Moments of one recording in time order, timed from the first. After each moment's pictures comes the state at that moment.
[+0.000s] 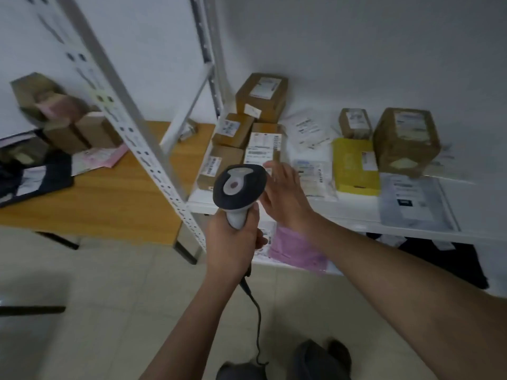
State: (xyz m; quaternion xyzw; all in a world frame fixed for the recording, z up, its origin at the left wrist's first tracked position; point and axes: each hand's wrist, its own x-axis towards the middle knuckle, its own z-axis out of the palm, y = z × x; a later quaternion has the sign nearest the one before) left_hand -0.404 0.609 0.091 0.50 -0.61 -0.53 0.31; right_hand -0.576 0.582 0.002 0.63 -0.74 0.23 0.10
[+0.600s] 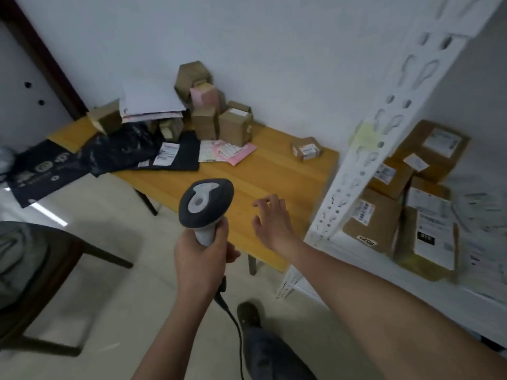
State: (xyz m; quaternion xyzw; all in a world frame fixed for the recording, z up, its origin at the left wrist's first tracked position) left_hand -0.124 0.417 0.093 0.64 -0.45 -0.43 0.44; right_hand -0.282 0.335 -0.018 0.68 -0.70 0.16 -0.14
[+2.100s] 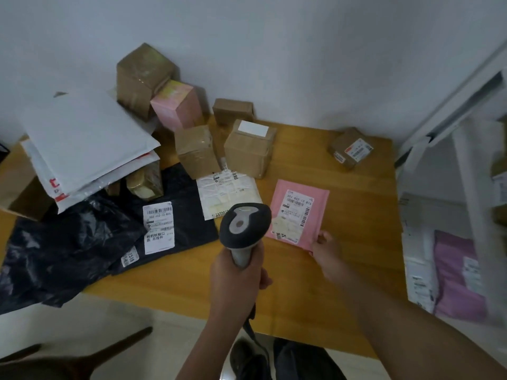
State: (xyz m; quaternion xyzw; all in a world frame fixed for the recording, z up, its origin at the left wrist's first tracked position) left_hand -0.066 0.026 -0.006 0.59 -0.51 -0.59 0.19; right_hand -0.262 0.071 -0.176 0.02 -0.82 0.39 -0.42
